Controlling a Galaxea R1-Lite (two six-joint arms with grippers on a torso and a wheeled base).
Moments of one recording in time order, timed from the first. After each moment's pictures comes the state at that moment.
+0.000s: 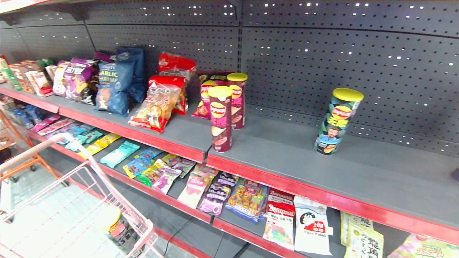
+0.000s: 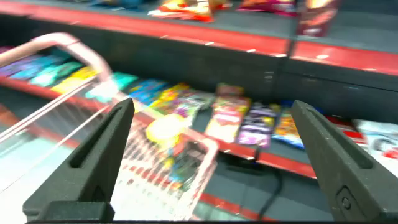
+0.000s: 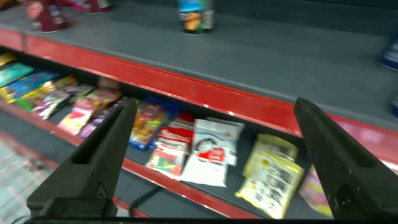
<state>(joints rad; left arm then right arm) 0.01 0.00 0.00 0.00 -0.03 0.01 0.00 0.00 0.00 0.00 0.00 0.00</state>
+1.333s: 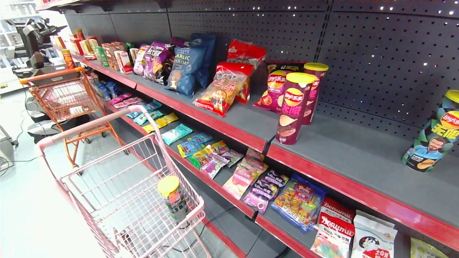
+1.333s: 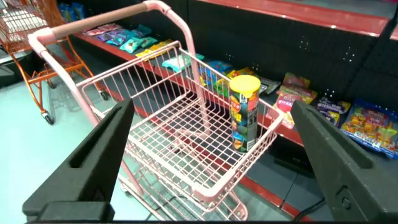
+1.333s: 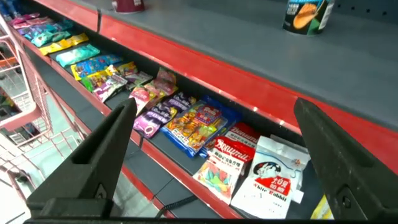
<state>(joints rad) 0.01 0.00 0.00 0.01 -0.03 0.01 0.00 0.00 0.00 0.00 0.00 0.00</state>
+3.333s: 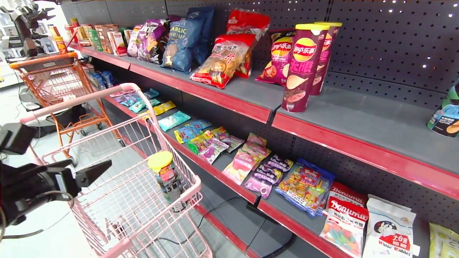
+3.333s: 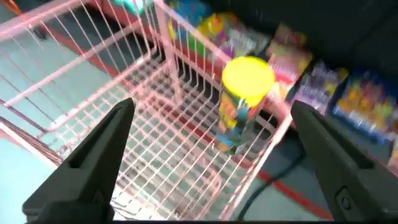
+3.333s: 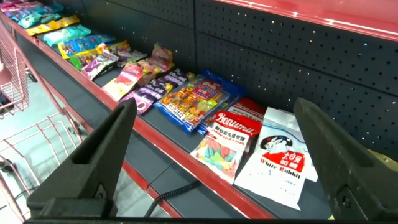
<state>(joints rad) 0.05 1.28 -0.37 -0.57 -0.21 -0.05 0.00 0.00 0.00 0.00 0.00 0.00</state>
